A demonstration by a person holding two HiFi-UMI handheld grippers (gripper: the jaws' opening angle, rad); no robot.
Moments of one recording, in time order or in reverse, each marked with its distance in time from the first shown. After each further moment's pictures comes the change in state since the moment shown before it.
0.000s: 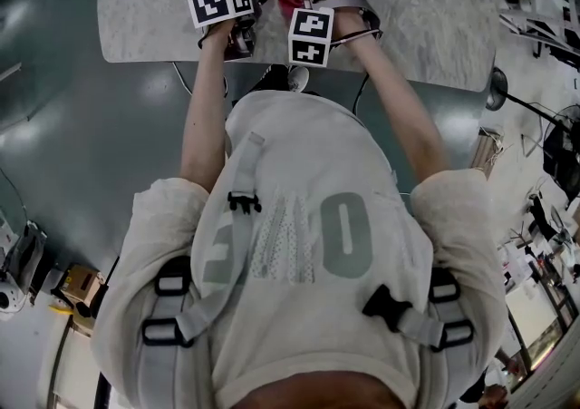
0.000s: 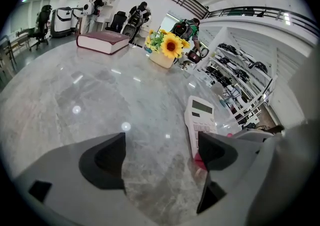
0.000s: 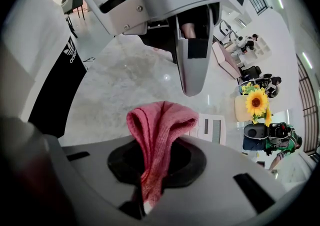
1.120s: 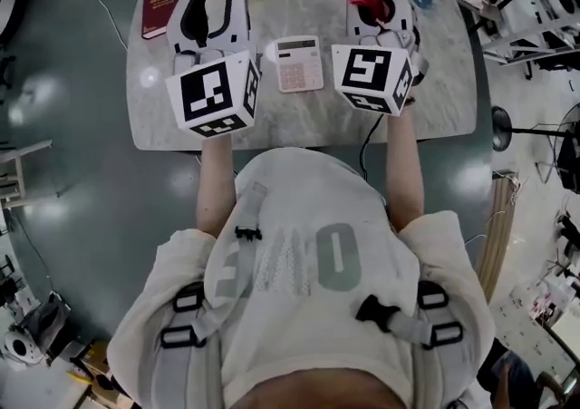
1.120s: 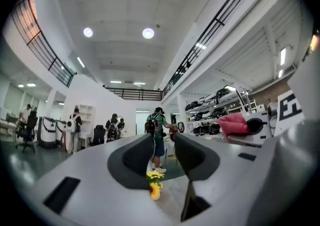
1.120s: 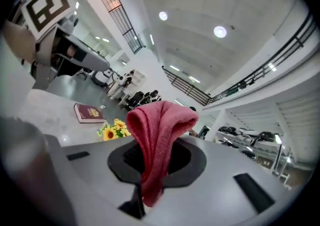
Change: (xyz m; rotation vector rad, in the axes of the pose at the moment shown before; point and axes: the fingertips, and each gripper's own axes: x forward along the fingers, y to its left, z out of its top) left arm -0.265 -0.199 0.218 0.598 -1.064 0.007; right arm -0.309 -0.215 -0.110 0.794 -0.446 -1.052
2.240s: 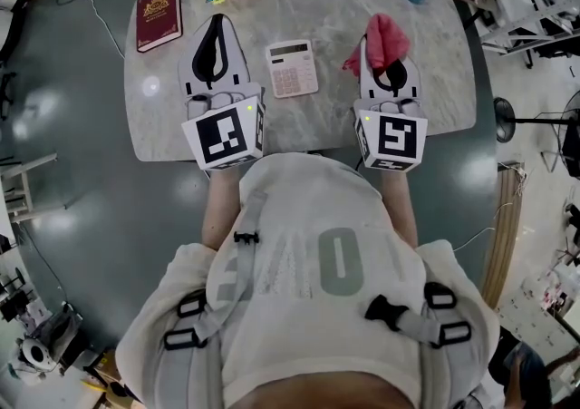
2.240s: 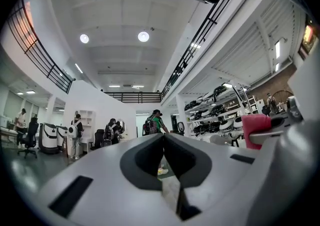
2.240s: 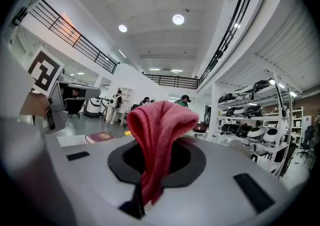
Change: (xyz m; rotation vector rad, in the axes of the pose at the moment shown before) left arm -0.026 -0.028 -0.019 0.062 -0.029 -0.007; right arm -0.079 0.005 -0.057 0.488 -0.047 0.019
